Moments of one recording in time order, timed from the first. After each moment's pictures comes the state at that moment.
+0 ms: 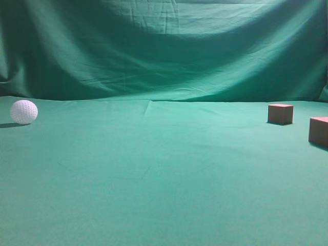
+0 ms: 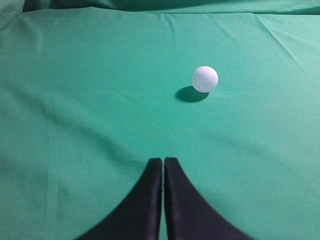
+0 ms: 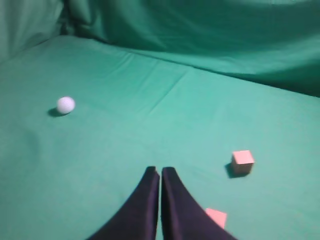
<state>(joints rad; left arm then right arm) -0.05 -0.02 0.02 0.14 0.36 -0.09 0.52 0.35 -0.53 0.03 0.58 -0.02</state>
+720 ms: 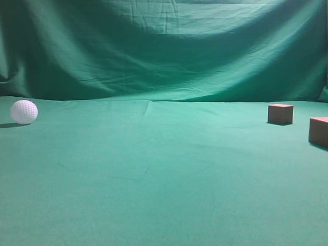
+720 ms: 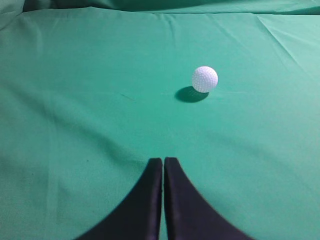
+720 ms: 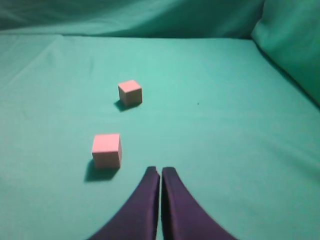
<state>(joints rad) -0.05 -0.02 0.02 0.14 0.36 -0.09 0.15 -0.01 0.02 0.02 0.39 -0.02</state>
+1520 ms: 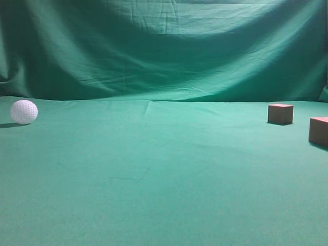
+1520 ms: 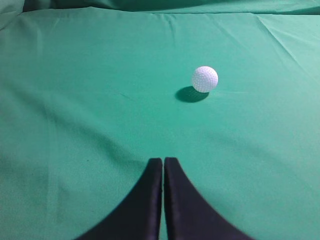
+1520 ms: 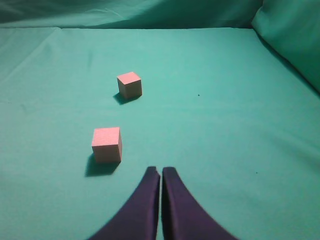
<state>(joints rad) -0.05 -0.02 0.02 0.14 0.36 -0.09 0.15 -0.01 0.03 0.02 0.39 0.00</state>
